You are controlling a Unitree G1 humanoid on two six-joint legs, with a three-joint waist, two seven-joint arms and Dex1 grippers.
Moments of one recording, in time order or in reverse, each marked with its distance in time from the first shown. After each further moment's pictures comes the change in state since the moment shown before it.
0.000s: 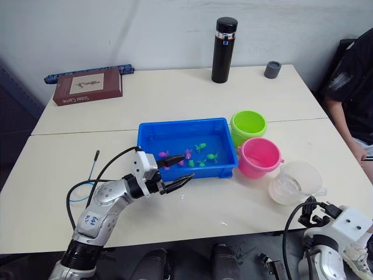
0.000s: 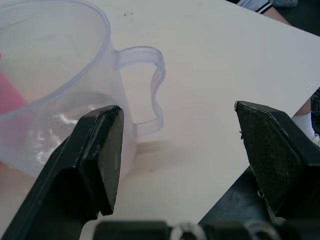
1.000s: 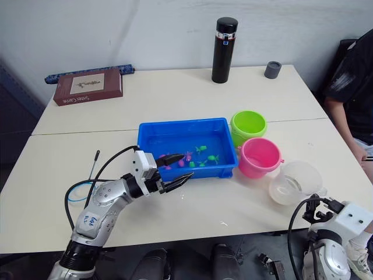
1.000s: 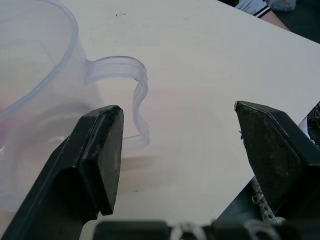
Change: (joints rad) left arm 0.005 0.006 0.000 -0.020 0.001 0.000 0.023; right arm -0.077 -0.077 -0.038 0.114 0.002 -0.019 0.020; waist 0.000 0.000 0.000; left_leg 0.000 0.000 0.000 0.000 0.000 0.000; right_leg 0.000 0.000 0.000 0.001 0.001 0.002
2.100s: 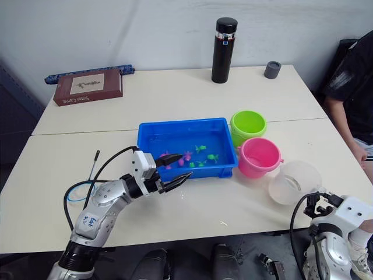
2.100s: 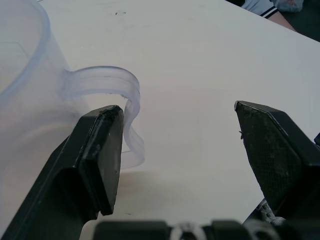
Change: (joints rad) left arm 0.005 0.005 0.001 0.000 0.001 0.001 0.019; right arm -0.079 -0.066 -0.014 0.131 -0.001 -0.025 0.036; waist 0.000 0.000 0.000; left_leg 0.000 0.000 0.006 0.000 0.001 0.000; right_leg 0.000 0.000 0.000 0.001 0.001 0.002
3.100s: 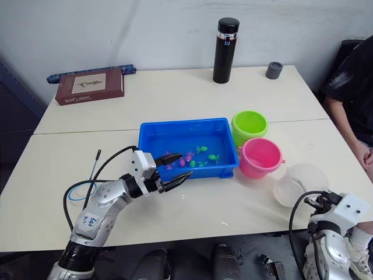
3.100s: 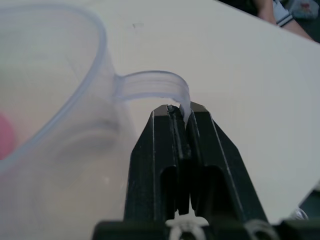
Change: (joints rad) left arm 0.000 0.001 0.000 -0.005 0.000 0.000 0.006; right arm -0.031 -0.005 0.007 0.002 0.008 -0.041 0.033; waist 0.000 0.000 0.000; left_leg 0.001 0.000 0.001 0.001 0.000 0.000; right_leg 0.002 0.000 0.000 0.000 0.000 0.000
